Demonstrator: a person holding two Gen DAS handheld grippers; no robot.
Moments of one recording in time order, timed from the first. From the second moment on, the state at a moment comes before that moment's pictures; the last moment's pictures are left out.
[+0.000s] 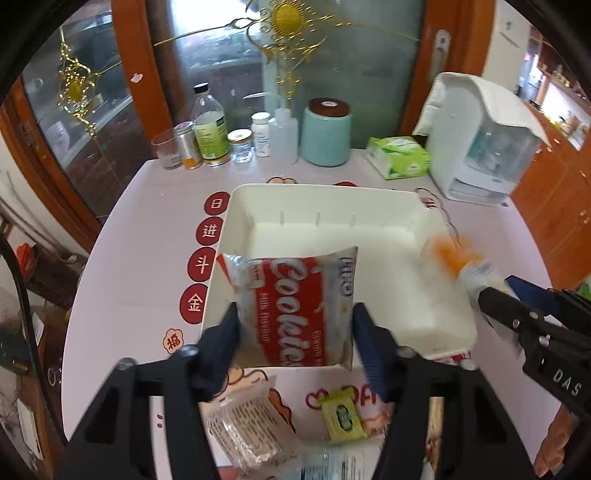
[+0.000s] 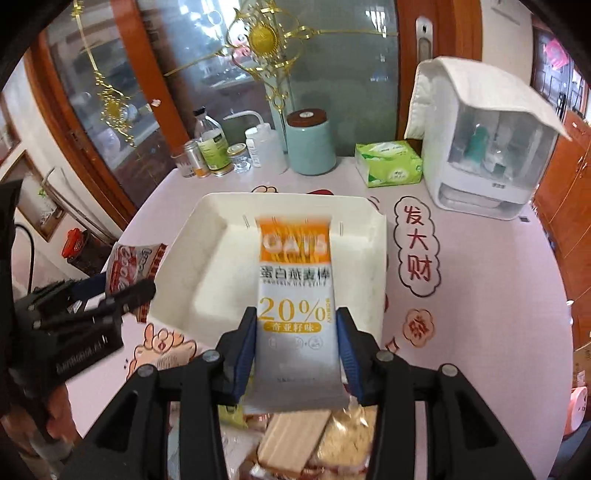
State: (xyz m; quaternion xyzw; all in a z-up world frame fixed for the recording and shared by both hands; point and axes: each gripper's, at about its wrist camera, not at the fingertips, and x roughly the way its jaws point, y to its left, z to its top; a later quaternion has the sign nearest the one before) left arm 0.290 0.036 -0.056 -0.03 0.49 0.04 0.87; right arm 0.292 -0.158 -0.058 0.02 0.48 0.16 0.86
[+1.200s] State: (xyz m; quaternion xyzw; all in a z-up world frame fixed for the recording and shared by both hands) left arm 0.192 0.076 -0.001 -0.05 0.42 0.03 0.90; right arm 0.178 -0.164 -0.012 0.05 0.42 0.17 0.89
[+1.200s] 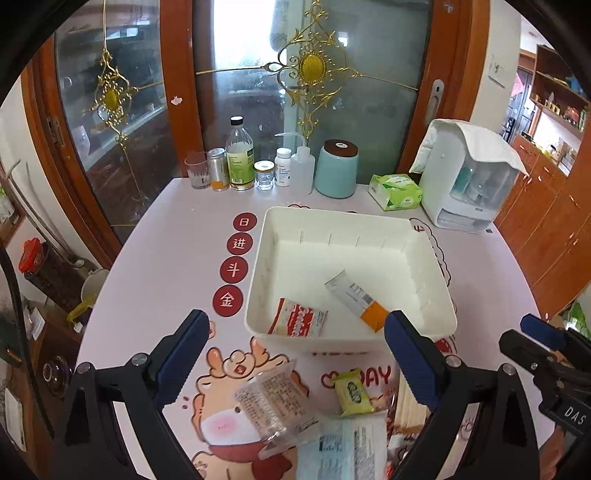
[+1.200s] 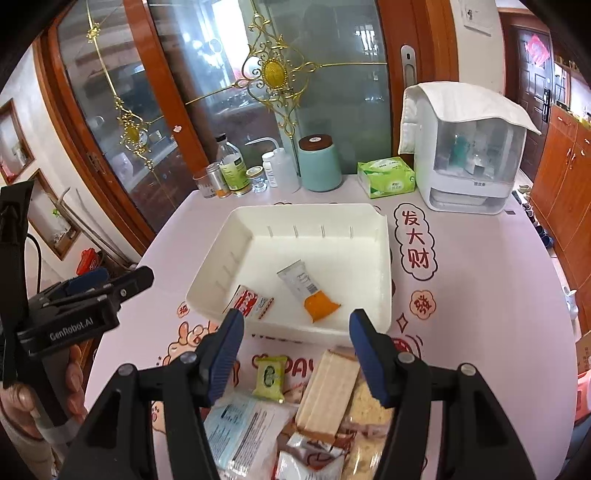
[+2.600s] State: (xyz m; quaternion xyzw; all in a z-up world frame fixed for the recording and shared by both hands) left arm 0.030 0.074 -0.174 -0.01 0.51 0.00 0.86; right arm 0.066 -0.174 -0.156 0.03 0.57 0.15 0.81
